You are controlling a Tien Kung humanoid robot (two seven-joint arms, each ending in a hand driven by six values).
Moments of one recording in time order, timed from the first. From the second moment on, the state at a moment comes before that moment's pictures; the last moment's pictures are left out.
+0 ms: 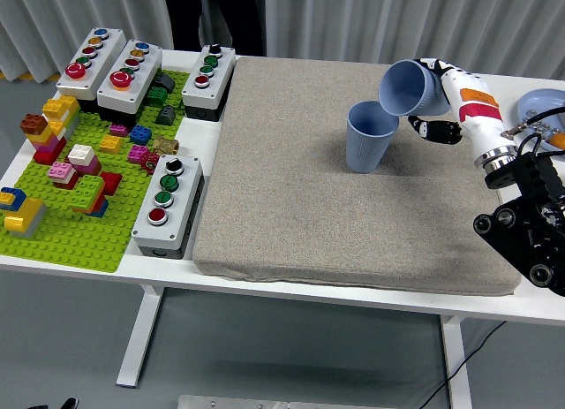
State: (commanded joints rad) left arm -0.14 0.11 -0.89 -0.18 0.58 0.03 0.20; right arm 0.77 -0.26 0.63 0.94 -1.63 -0.59 0.08
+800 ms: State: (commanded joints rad) left arm -0.14 0.11 -0.89 -0.18 0.59 0.03 0.21; right arm 0.79 -0.26 0.61 0.92 -1.69 -0.60 0.07
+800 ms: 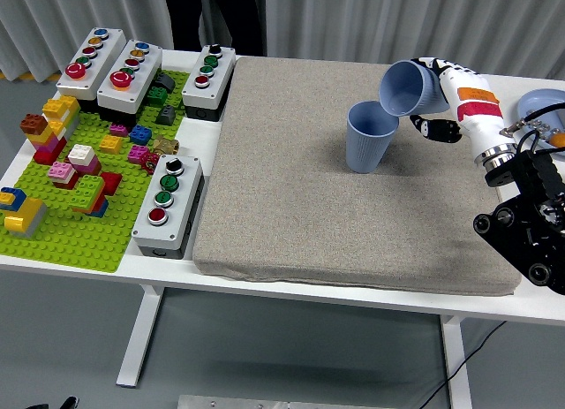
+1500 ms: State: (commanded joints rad) left arm -0.13 0.11 -0.89 -0.18 0.58 0.03 0.21; right arm 0.81 -0.27 0.57 0.89 -1.72 -0.61 0.06
